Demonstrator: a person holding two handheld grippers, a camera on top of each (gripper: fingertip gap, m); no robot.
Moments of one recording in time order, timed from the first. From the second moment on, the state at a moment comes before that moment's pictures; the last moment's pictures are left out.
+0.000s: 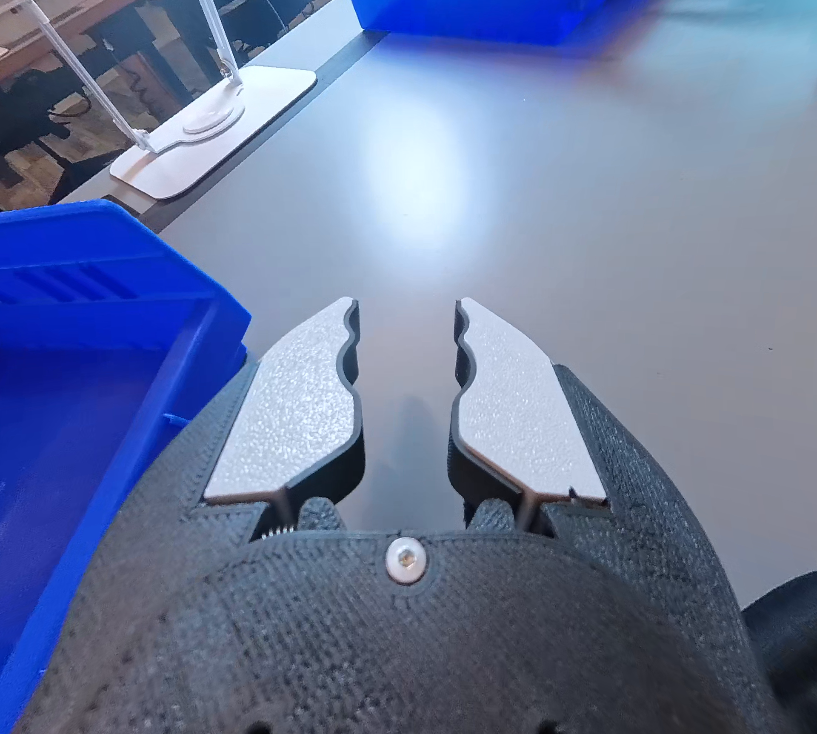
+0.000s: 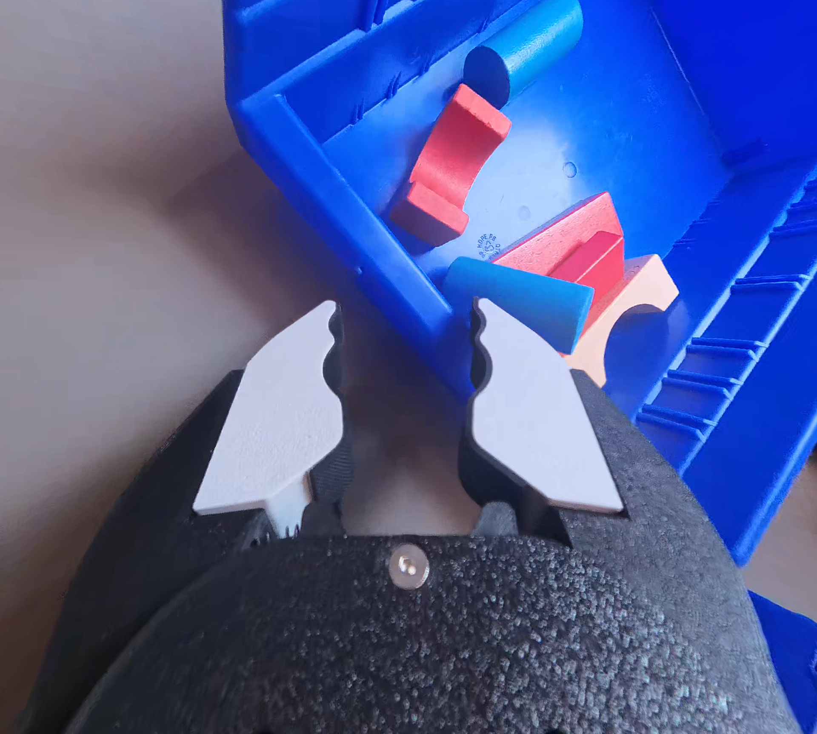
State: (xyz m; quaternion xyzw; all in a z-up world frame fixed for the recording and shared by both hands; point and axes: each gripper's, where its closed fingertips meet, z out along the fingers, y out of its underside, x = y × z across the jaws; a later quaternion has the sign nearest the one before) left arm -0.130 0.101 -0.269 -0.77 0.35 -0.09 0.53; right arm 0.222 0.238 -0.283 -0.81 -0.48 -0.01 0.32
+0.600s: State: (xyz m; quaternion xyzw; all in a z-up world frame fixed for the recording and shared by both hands) left arm -0.262 0.130 -0.276 -0.83 0.30 0.22 0.42; right arm 0.208 0.259 -0.298 -0.71 -0.59 -0.22 0.31
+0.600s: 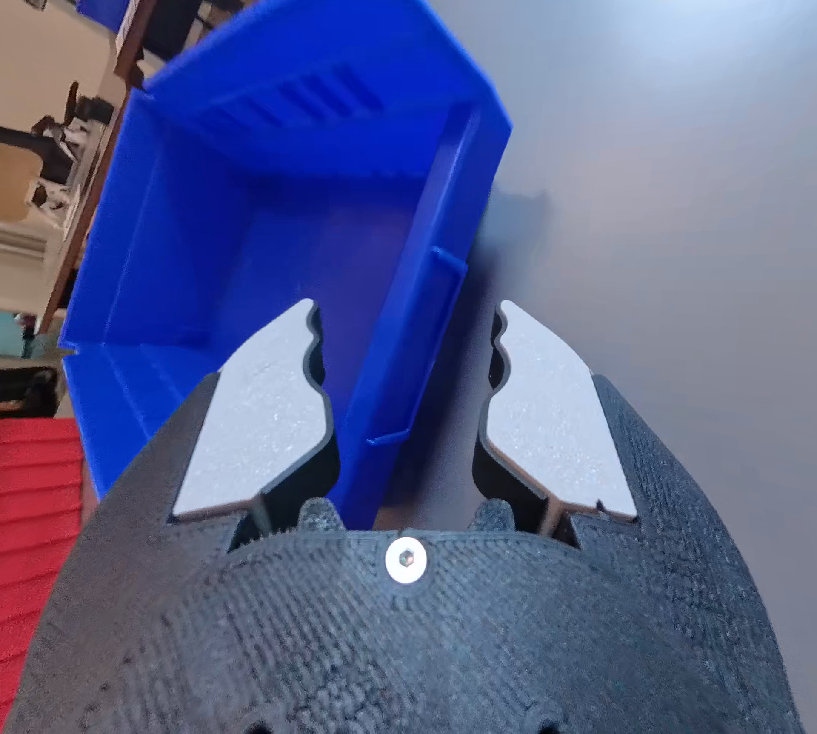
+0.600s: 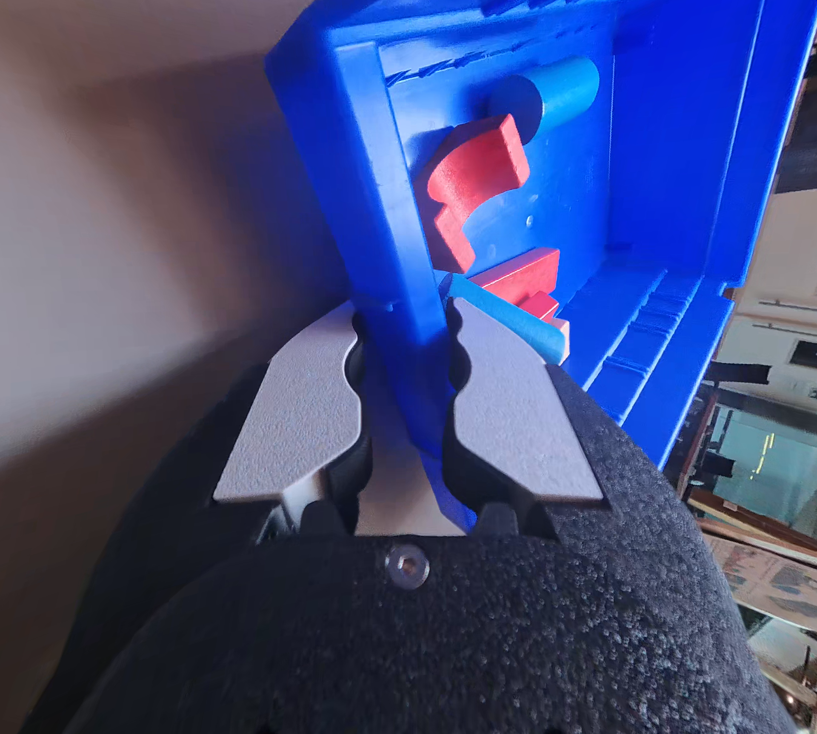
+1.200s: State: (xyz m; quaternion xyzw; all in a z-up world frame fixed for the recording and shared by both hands) left arm -0.221 0.134 -0.296 -0.77 0.44 0.19 0.41; right arm 0.042 0.093 -0.300 -0.52 -0.78 -0.05 0.33
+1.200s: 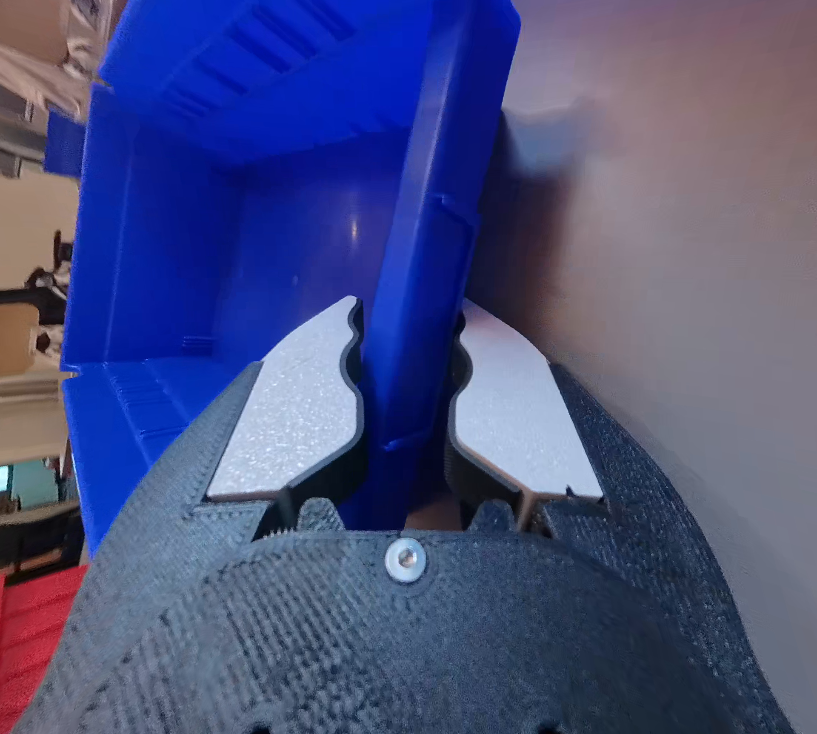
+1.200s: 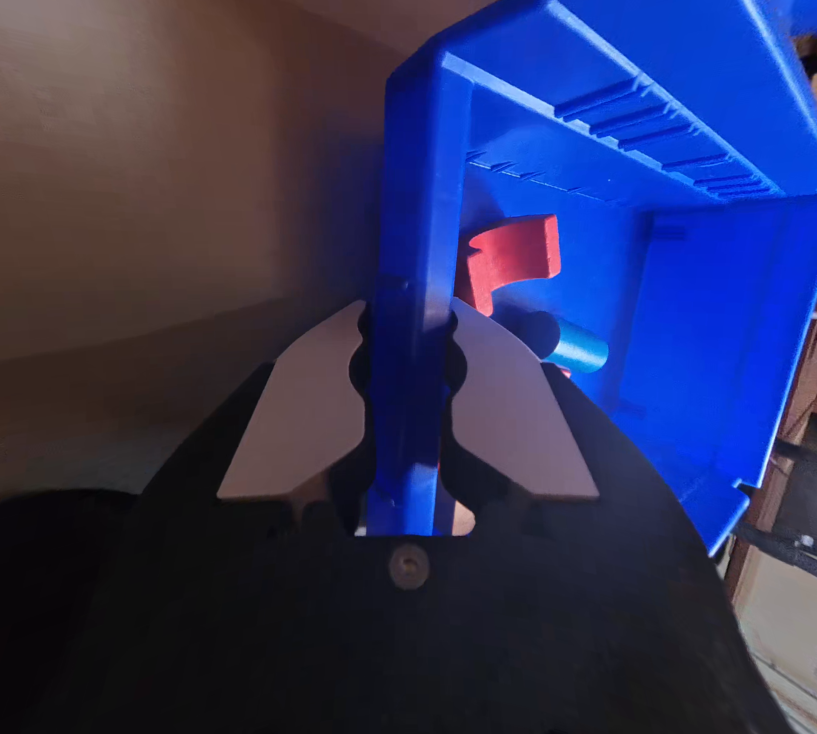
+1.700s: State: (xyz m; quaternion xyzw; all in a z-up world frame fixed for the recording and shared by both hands) left arm -0.113 0.107 -0.249 -0.69 0.43 -0.01 0.59; right arm 0.117 0.156 -0.216 -0.76 -0.45 0.10 0.45
